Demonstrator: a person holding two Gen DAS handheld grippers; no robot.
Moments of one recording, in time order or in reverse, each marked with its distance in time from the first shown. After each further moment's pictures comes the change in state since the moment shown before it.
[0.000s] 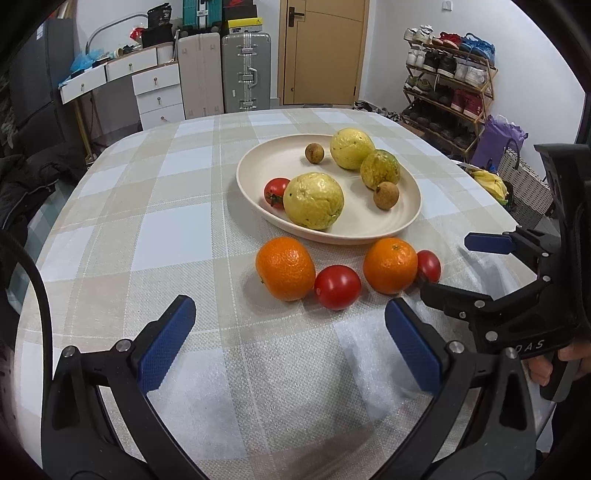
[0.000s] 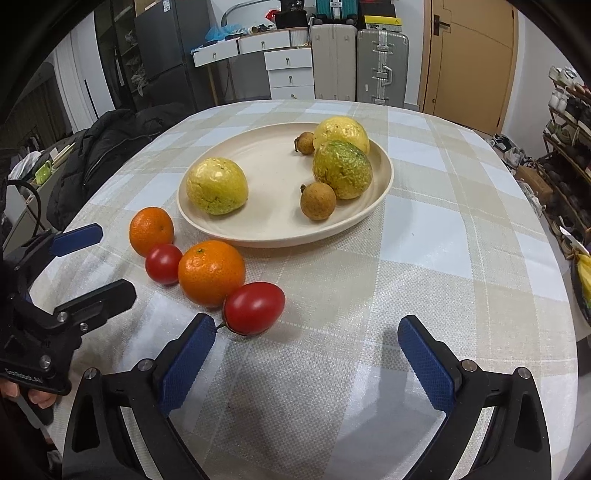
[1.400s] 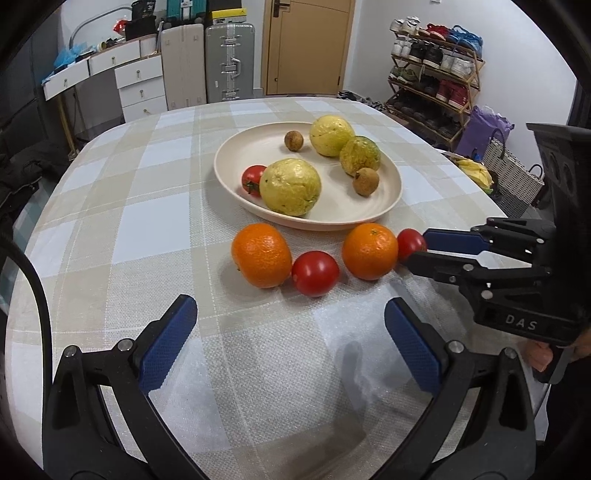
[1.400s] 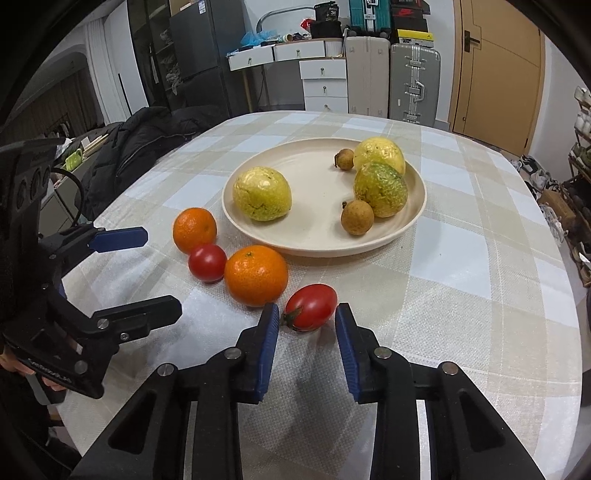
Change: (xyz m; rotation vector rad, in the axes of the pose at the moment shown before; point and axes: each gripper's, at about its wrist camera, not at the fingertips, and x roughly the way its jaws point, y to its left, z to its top) left arm 0.002 -0.006 -0.004 0.024 0.039 -0.073; right arm -0.017 0.015 -0.004 -0.083 -0.036 0.091
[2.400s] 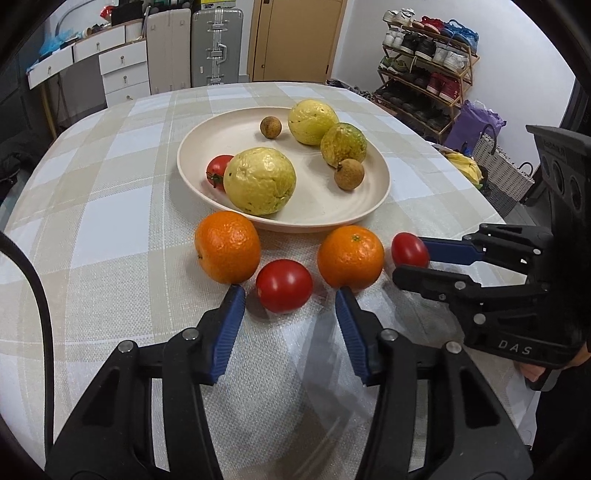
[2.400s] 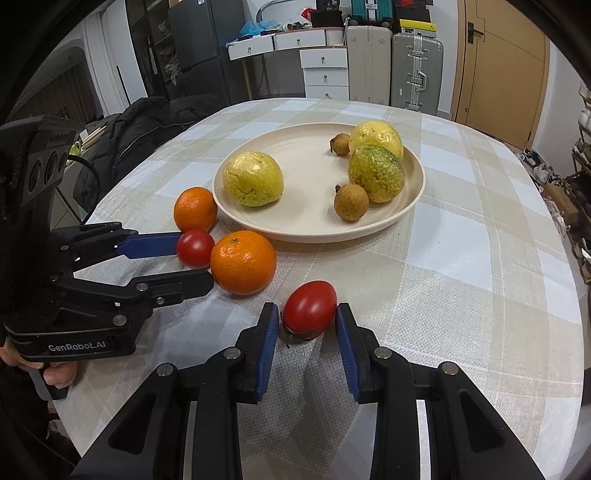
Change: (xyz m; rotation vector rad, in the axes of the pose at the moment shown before) left arm 0.030 -0.012 0.012 -0.013 0.060 -0.060; right arm 0.006 -0.008 -0.003 -0.002 0.043 0.009
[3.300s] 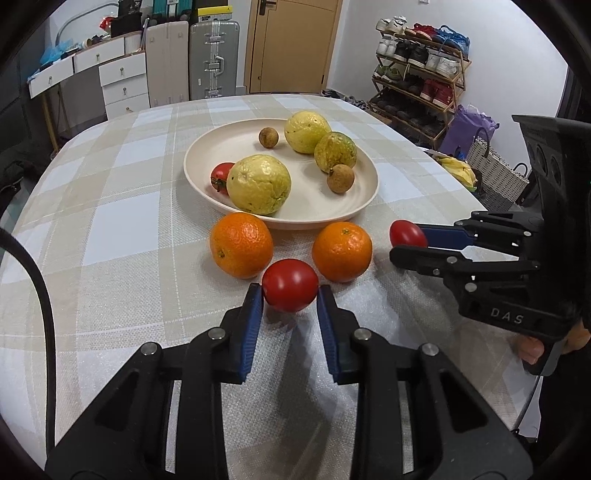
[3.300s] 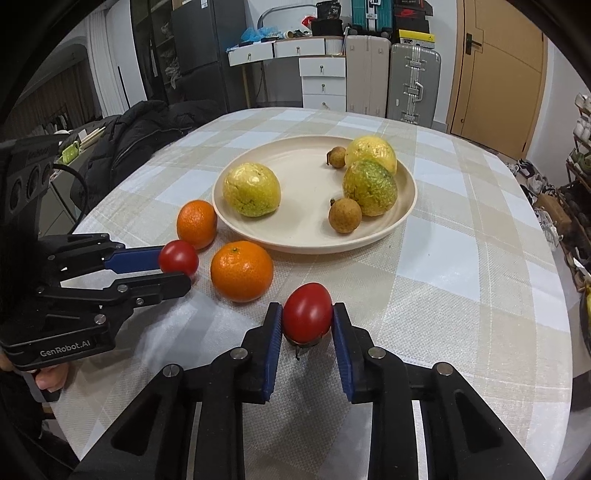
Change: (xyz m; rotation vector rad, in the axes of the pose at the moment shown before) left arm -0.021 0.001 -0.013 0.018 -0.054 -0.012; right arm -0.009 0.004 0.002 -0.015 -0.043 -0.031
